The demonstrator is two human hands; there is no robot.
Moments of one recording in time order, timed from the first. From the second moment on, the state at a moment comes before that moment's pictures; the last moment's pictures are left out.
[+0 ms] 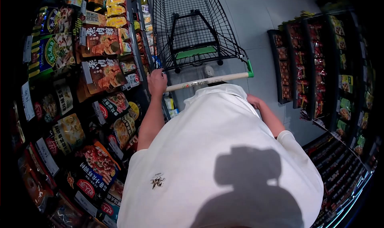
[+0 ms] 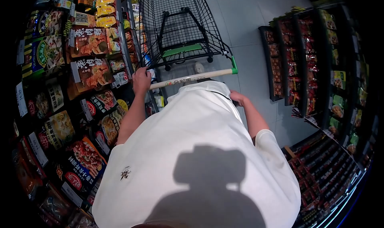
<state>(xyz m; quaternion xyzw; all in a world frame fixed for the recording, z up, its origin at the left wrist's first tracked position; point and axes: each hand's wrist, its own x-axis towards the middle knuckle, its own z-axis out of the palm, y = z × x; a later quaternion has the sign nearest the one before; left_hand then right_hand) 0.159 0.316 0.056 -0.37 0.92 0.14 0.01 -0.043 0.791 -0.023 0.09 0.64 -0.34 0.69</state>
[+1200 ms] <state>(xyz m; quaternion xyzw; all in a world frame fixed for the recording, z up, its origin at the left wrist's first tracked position) 0.139 0.309 0.066 -0.41 0.90 0.17 0.02 -0.108 0.671 0.079 -0.39 0.83 -0.37 0.12</state>
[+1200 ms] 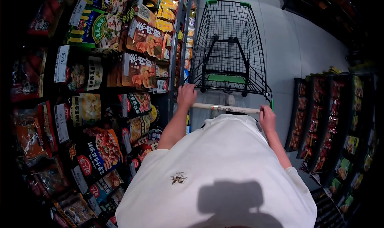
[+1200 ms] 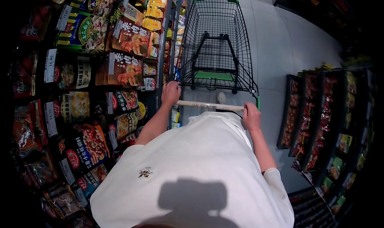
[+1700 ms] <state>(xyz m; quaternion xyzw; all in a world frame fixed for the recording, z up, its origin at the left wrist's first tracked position) 0.135 0.295 0.056 -0.40 0.90 0.17 0.00 -0.140 0.595 0.023 -0.44 0.86 -0.23 0.12</state>
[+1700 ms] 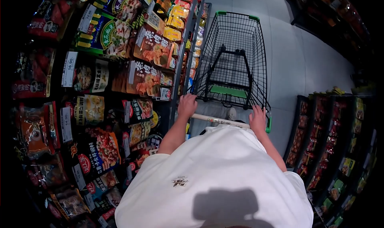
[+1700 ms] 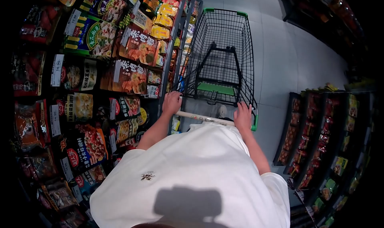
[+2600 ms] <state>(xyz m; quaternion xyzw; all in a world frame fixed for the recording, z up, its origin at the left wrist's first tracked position) 0.051 0.191 0.071 -0.42 0.89 0.16 -0.01 -0.242 0.469 0.025 -0.45 0.85 -0.24 0.11</state>
